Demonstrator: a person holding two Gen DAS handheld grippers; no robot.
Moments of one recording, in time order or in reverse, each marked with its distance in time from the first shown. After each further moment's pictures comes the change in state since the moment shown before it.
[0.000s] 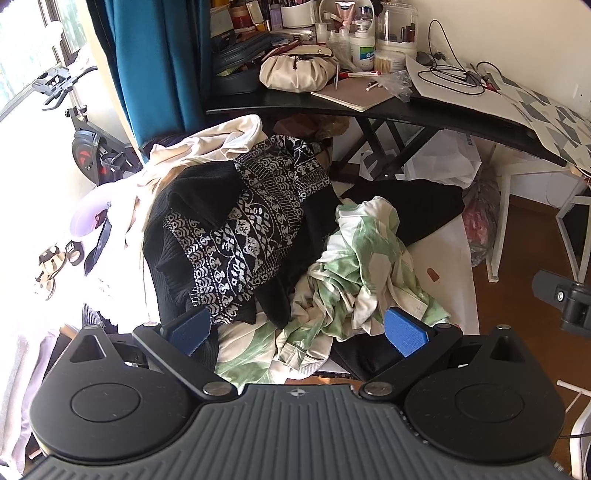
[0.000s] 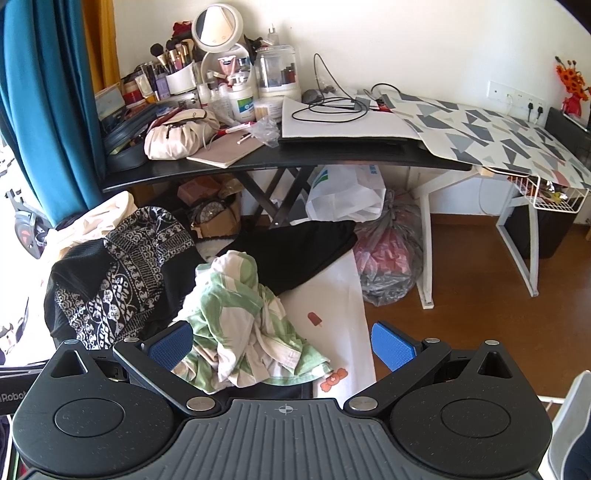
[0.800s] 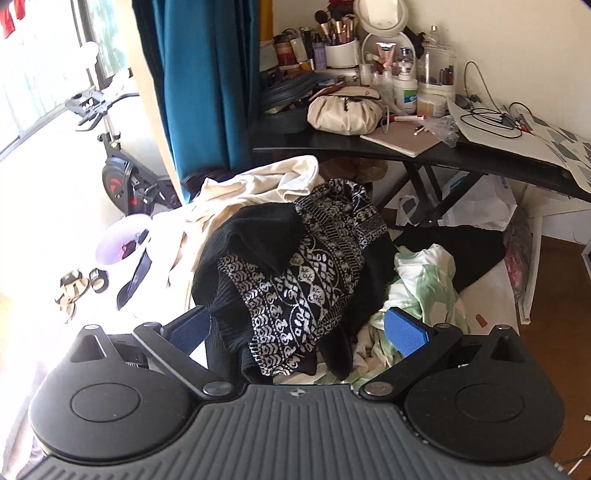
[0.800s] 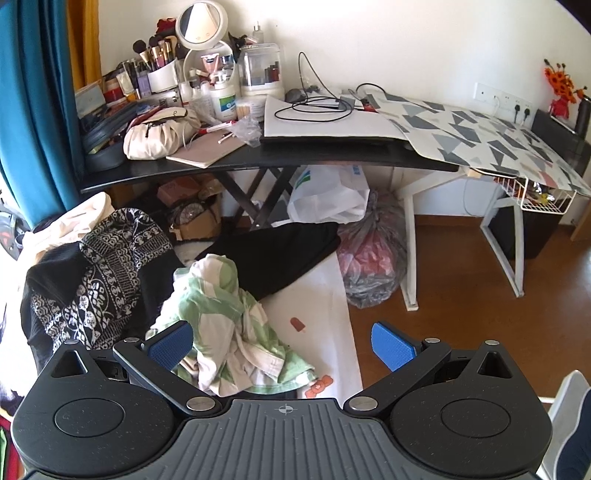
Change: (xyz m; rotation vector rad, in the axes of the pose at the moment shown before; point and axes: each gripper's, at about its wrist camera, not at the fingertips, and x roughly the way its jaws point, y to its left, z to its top) left arm 0.022 0.073 0.010 -0.039 -0.136 0.072; right arm 0.032 0.002 0.001 0.014 -0.006 -0.074
